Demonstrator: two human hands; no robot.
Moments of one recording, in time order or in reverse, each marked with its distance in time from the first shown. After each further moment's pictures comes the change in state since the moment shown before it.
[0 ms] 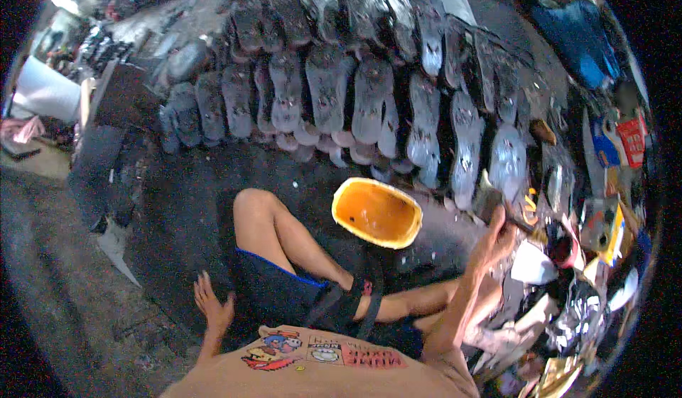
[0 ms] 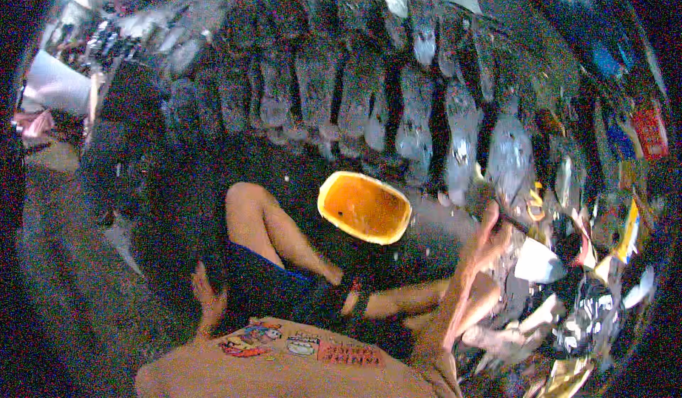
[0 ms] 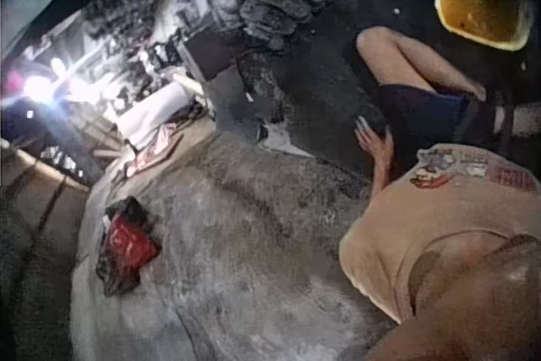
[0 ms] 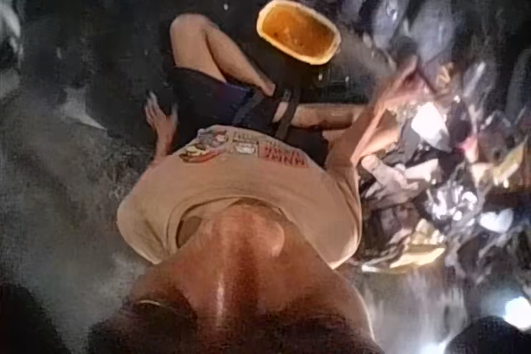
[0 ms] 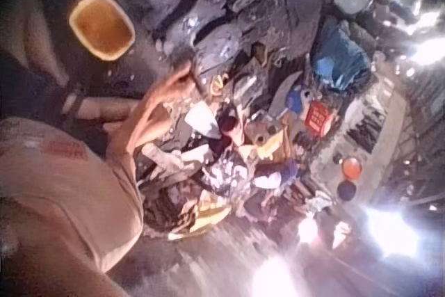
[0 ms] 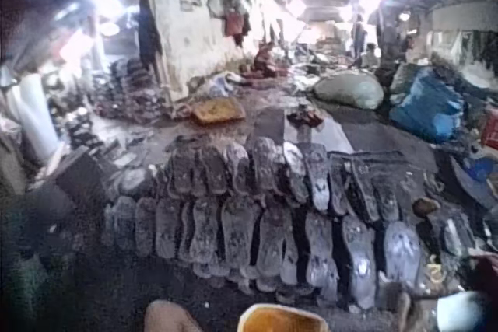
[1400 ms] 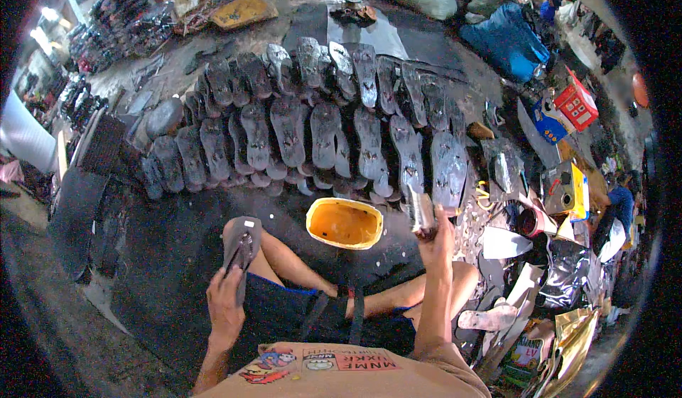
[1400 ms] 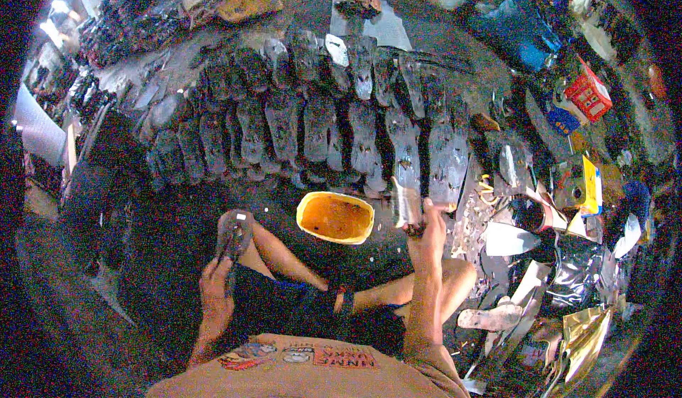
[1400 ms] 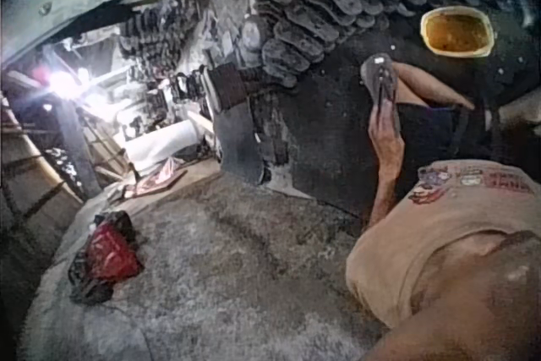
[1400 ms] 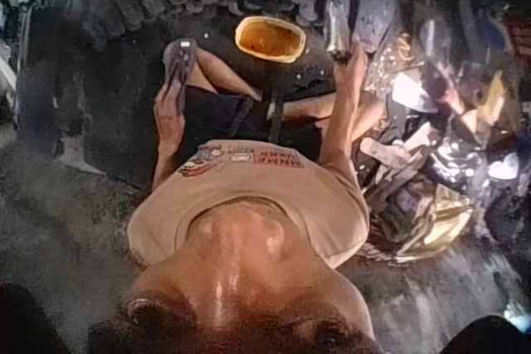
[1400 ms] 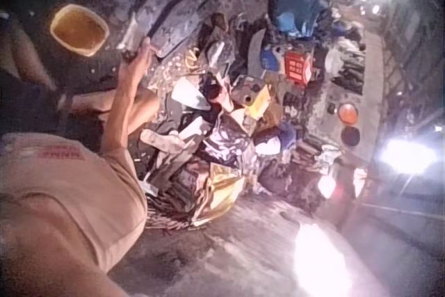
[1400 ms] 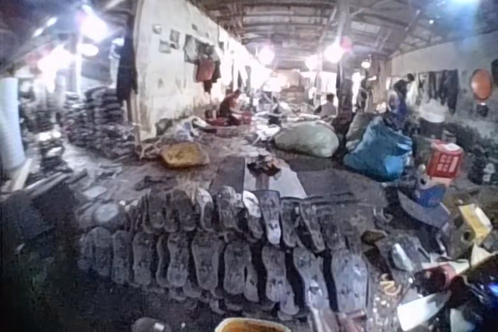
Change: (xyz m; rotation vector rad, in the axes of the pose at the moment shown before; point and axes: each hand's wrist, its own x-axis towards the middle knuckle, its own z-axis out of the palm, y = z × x) left_hand 0.058 0.135 -0.093 -0.374 0.158 0.516; right_hand -0.045 -0.038 -0.018 0.757 -0.267 0.618
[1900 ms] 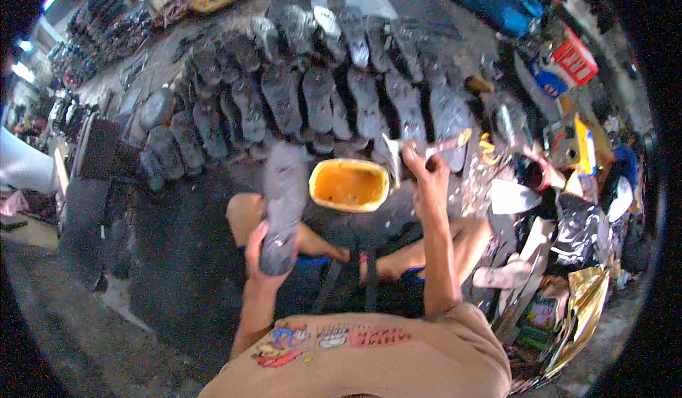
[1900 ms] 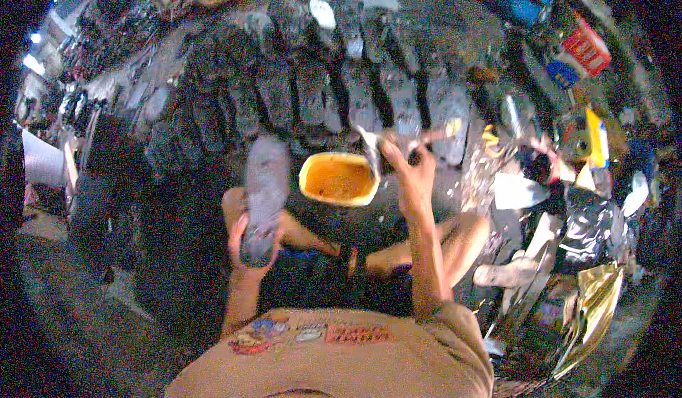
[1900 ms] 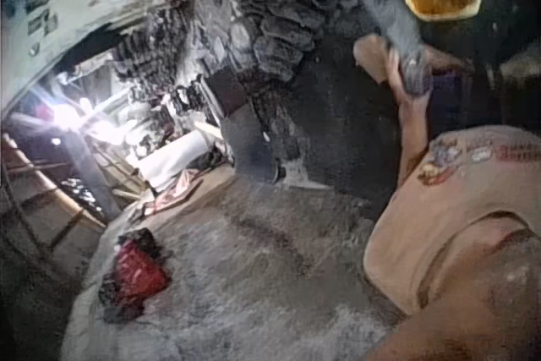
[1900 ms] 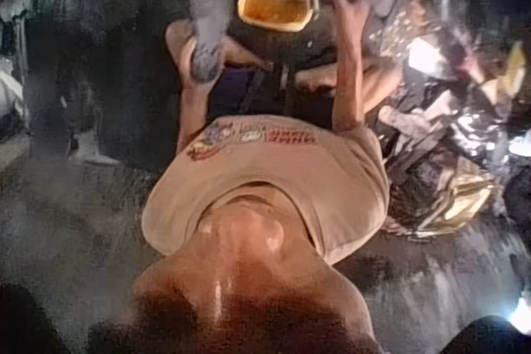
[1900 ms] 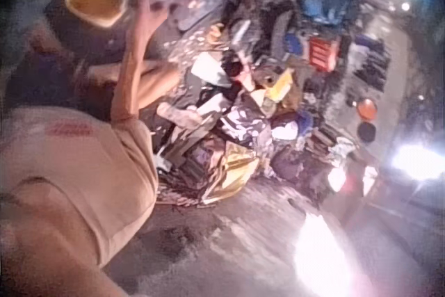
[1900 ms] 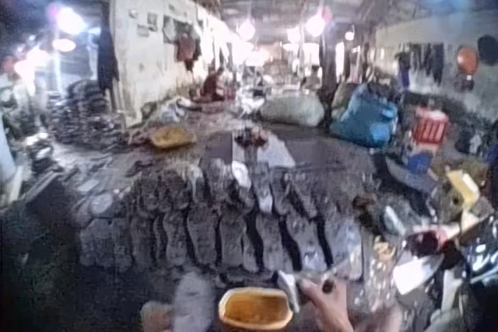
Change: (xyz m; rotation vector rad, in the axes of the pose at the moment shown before) left_hand 0.053 0.034 0.064 -1.331 -0.111 -0.347; right_hand -0.030 -0.001 0.061 -0.429 -0.221 -0.336
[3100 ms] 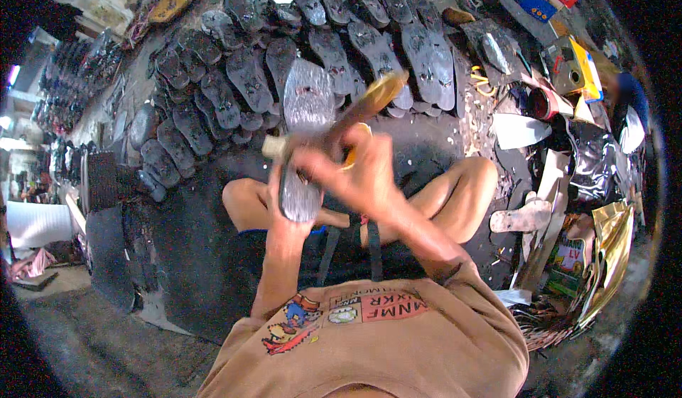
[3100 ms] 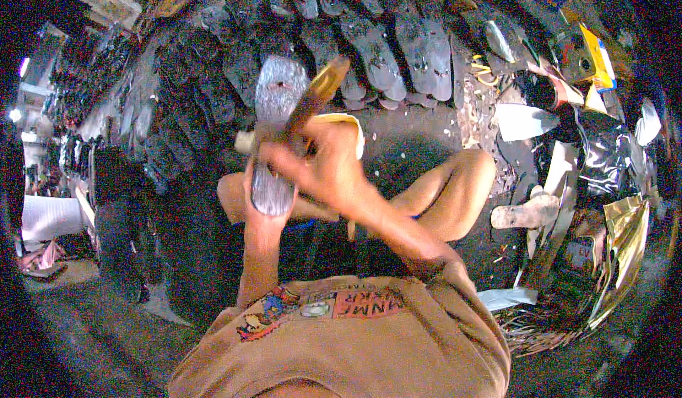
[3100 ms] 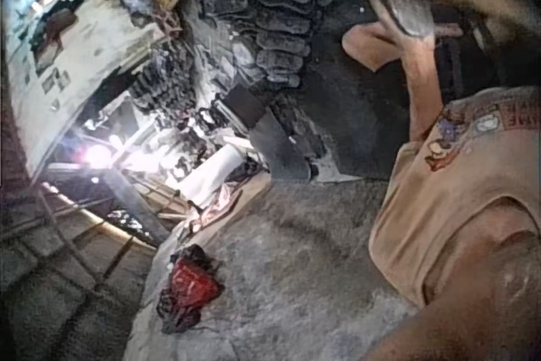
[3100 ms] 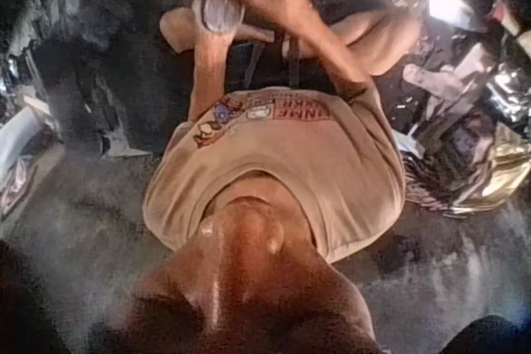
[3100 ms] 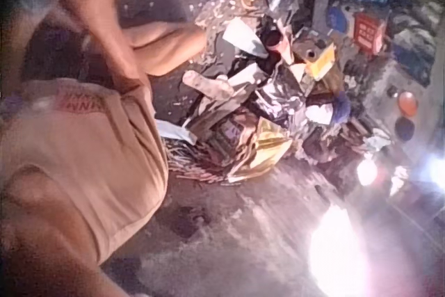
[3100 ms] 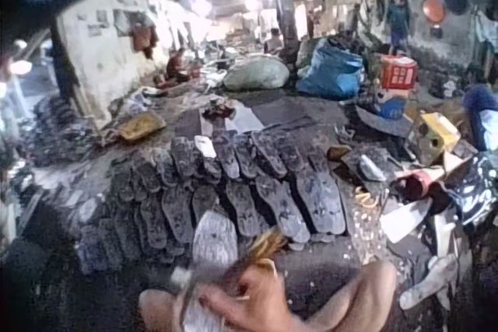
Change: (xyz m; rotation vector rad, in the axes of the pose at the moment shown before) left_hand 0.041 0.042 0.120 -0.798 -0.116 -0.466; right_hand -0.066 -0.050 0.051 -0.249 -0.255 -0.288
